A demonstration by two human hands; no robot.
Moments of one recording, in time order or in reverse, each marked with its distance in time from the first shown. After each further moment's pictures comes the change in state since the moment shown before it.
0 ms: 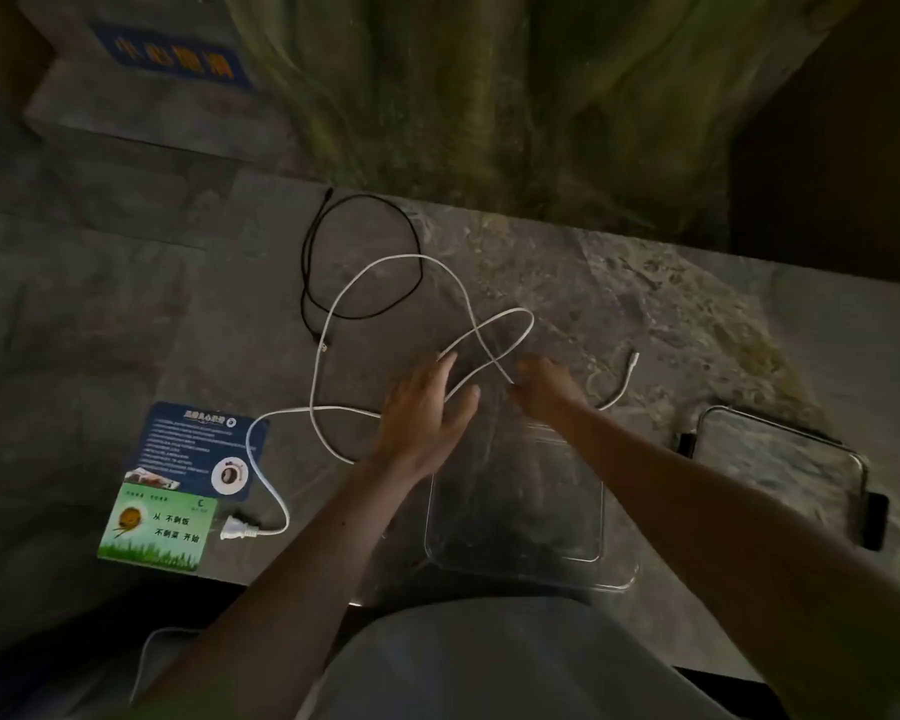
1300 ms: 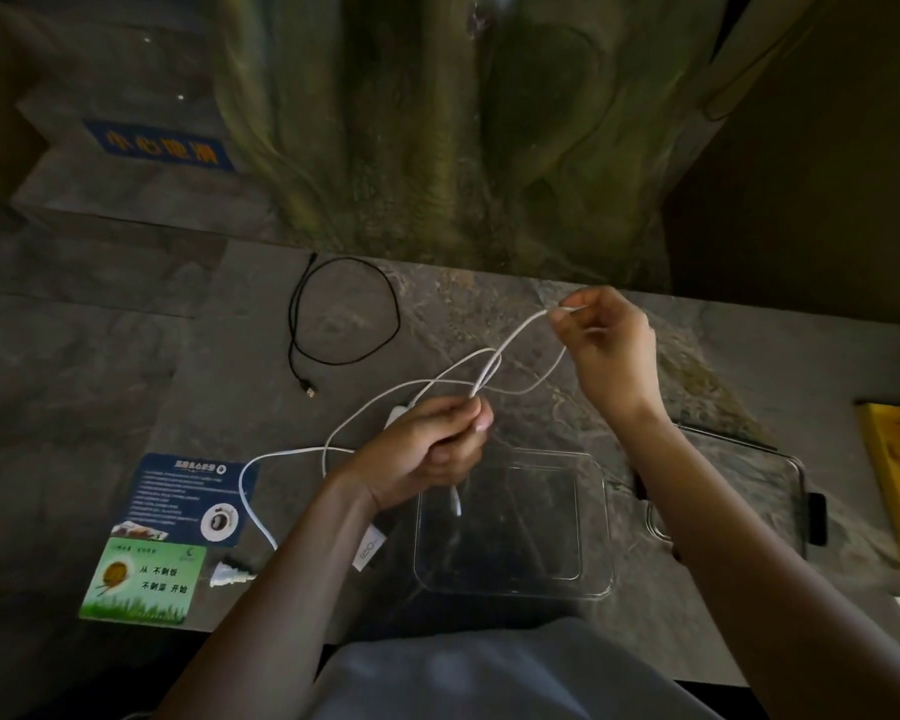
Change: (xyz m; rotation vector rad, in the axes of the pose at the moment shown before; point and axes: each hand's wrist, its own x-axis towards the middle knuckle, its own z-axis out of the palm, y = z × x) left_hand -0.031 0.058 -0.060 -1.291 -0.769 0.097; right_hand -0.131 -0.044 -0.140 0.601 0.644 -0.270
